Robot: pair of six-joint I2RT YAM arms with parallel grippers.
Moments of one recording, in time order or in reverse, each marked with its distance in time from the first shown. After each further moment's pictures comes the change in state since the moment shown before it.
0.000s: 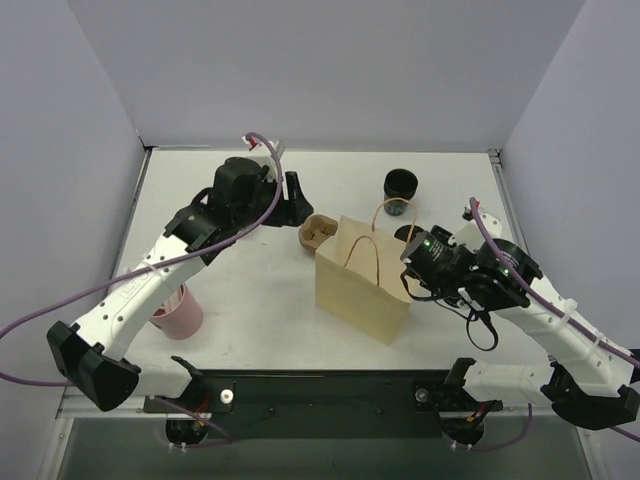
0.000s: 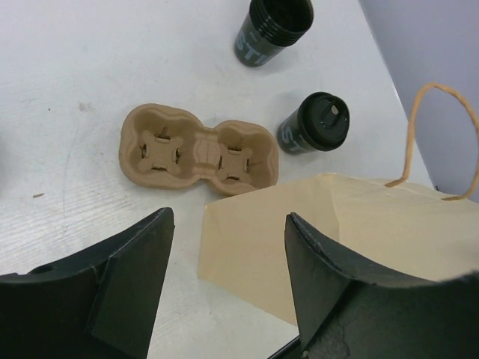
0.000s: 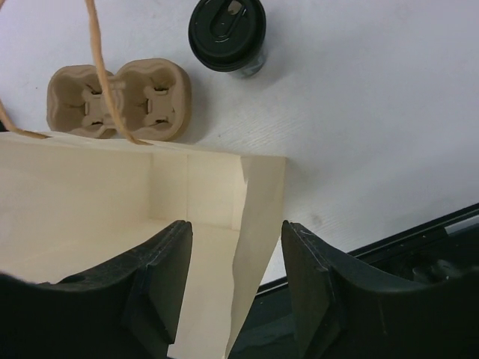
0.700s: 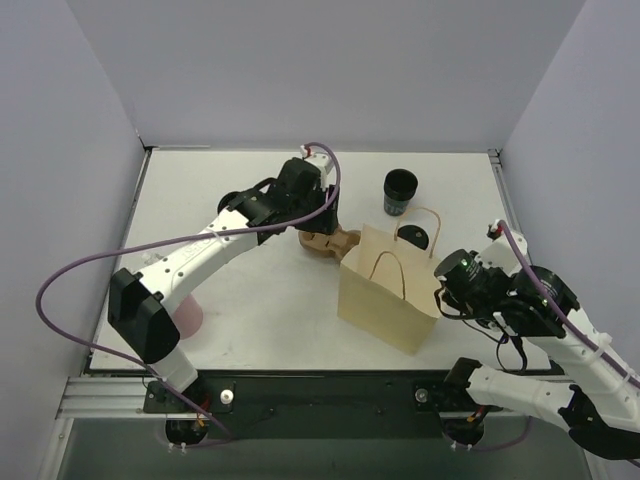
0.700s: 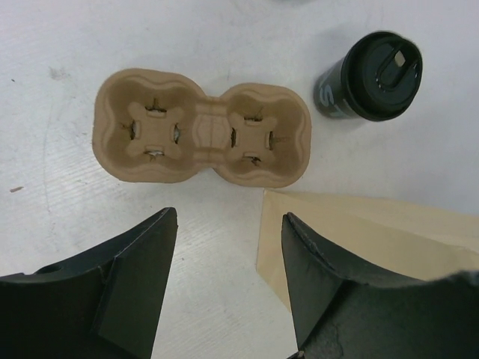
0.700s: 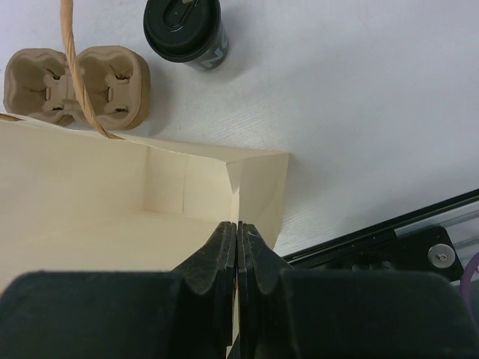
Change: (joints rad) left arm -0.104 0.330 0.205 -0.134 -0.103 0.055; right arm -0.074 -0.193 -0.164 0.001 -0.043 -0.137
